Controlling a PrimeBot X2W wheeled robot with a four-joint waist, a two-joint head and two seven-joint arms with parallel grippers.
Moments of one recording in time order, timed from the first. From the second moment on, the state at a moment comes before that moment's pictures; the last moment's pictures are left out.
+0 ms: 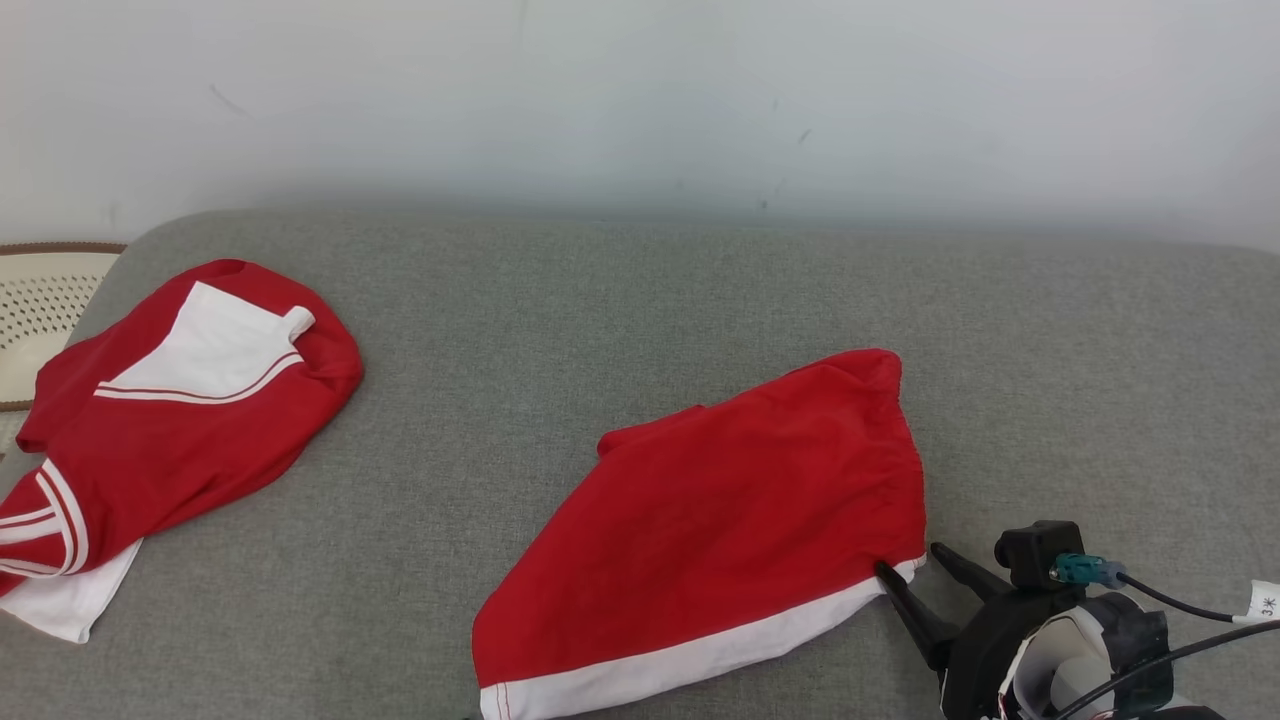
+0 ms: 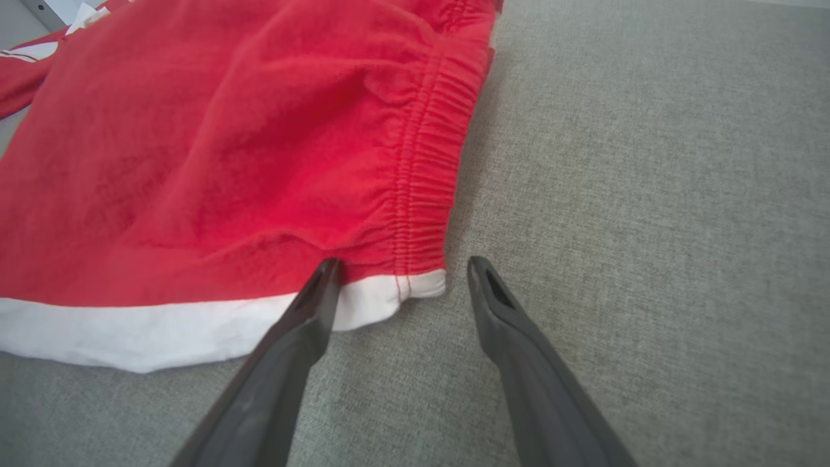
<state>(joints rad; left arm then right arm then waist) -0.13 0.05 -0.36 0.53 -0.29 0.00 -0.26 -0.58 -0.49 1.21 0.73 1.03 0.13 -0.26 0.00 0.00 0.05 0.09</state>
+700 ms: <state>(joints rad) -0.18 0.05 -0.37 0.50 -0.31 0.01 -0.26 -0.58 -0.50 1.27 0.68 1.12 0.13 -0.26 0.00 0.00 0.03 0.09</state>
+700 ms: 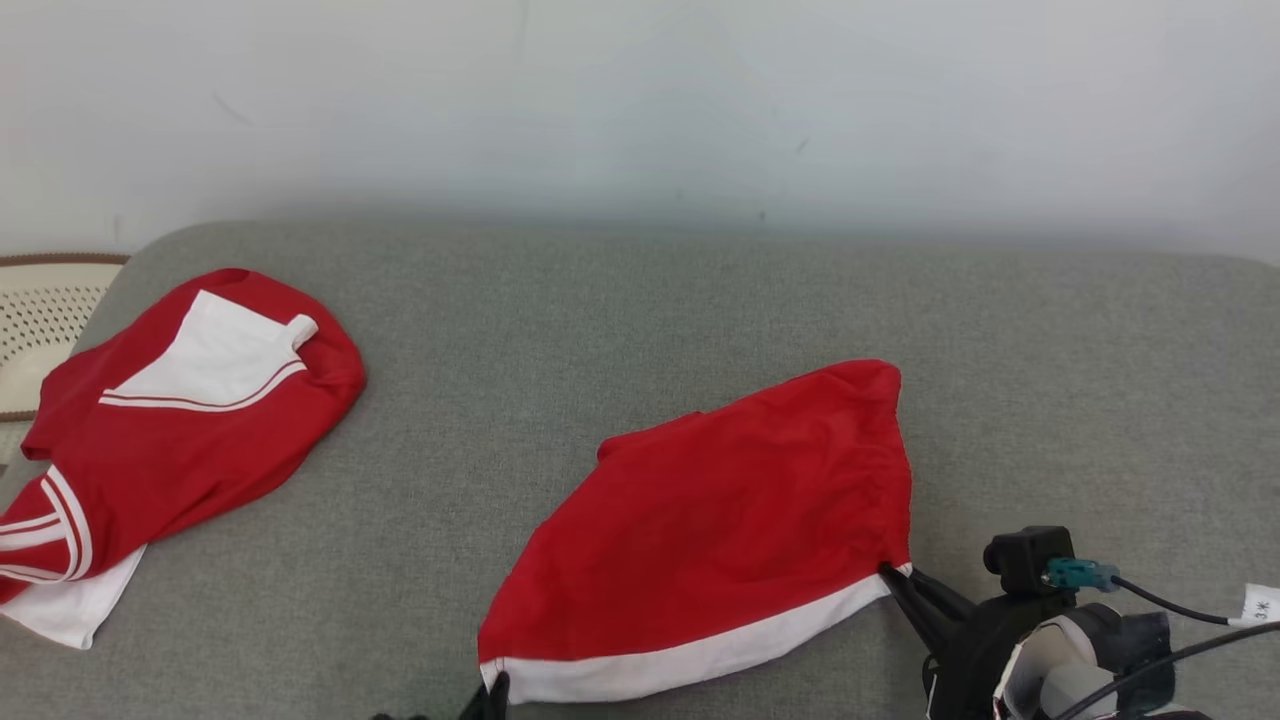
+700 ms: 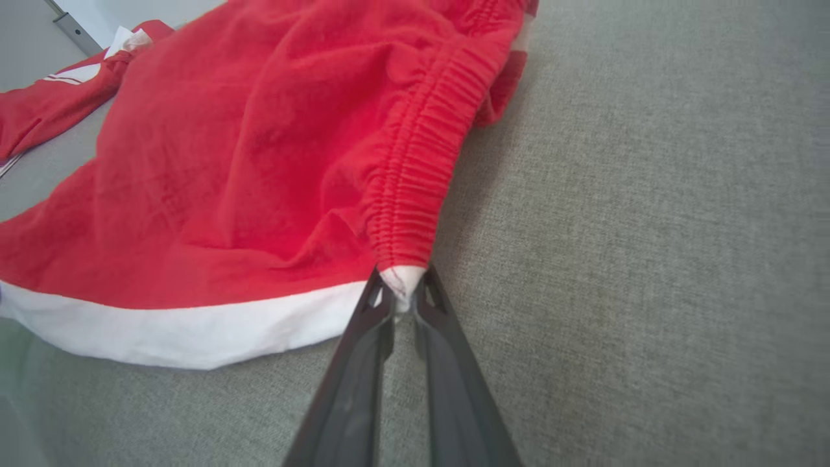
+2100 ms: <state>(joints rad) -1.56 0.30 -0.33 0.73 -0.23 -0.13 -0.08 -1.61 -0.38 1.04 0.85 1.42 0.13 0.01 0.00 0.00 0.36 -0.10</state>
